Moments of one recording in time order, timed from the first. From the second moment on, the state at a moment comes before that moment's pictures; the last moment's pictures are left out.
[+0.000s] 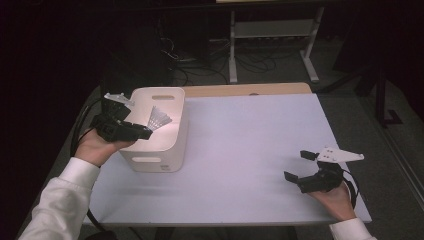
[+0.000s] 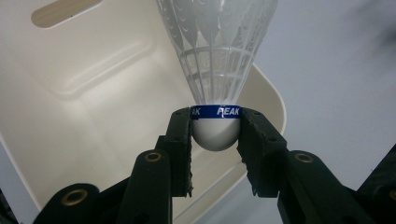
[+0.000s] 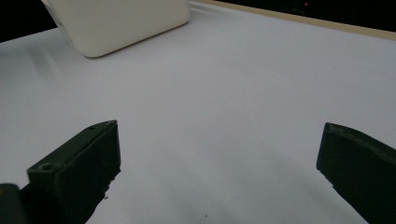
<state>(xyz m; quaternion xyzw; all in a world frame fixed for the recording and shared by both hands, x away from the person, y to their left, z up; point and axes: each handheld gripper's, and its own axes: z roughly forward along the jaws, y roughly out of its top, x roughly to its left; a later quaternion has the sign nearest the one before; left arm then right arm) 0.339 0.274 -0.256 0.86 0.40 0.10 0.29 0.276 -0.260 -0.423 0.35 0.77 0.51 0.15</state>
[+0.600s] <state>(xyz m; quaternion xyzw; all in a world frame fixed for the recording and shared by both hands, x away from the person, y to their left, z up) 0.344 0.273 -0.264 0.87 0.41 0.08 0.26 0.276 -0.260 -0.423 0.35 0.77 0.51 0.15</state>
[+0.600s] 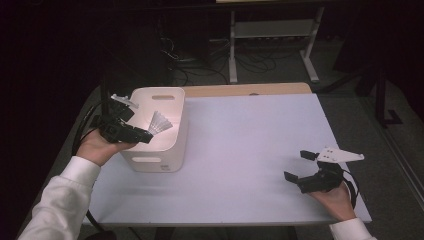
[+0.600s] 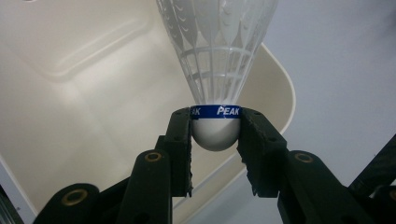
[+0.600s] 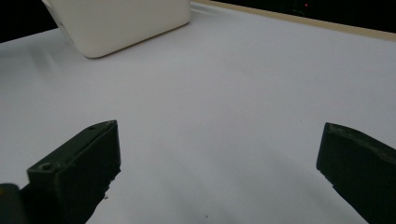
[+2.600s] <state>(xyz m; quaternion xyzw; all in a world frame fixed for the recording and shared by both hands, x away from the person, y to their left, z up) 0.378 0.254 -0.304 0.89 0.41 0.02 0.18 0.276 -0.260 -0.424 0.35 0.77 0.51 0.14</state>
